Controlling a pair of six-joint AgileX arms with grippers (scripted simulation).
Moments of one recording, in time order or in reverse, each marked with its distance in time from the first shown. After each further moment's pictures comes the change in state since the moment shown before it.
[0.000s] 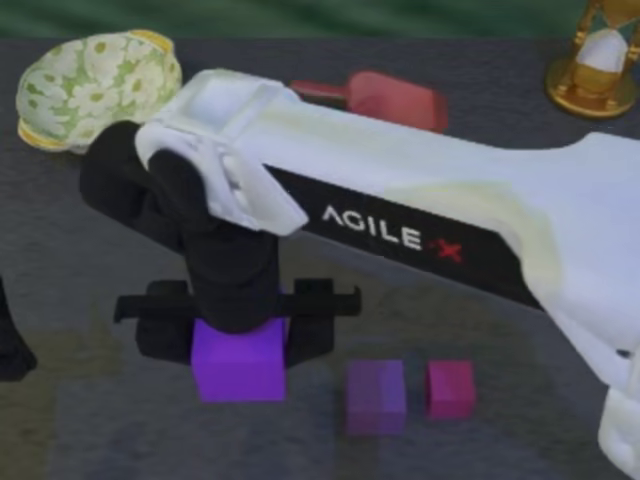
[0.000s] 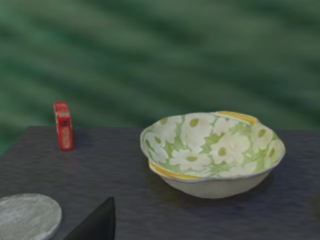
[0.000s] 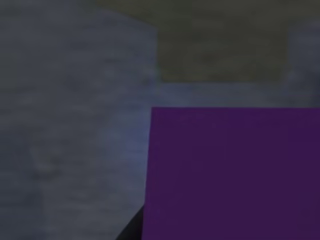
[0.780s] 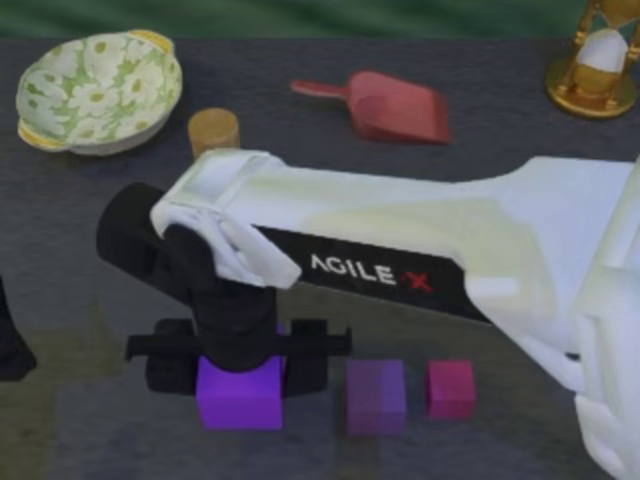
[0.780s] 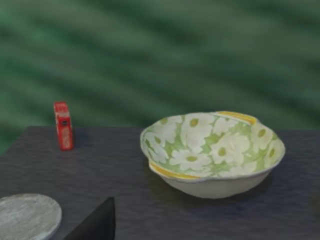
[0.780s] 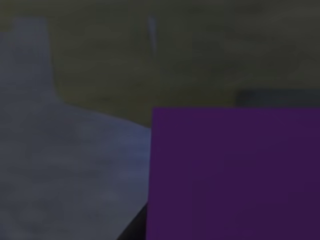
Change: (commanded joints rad) left arm 0.000 0.000 0.000 0.000 0.000 0.000; right arm 0.007 0.029 -0.189 0.225 0.000 0.010
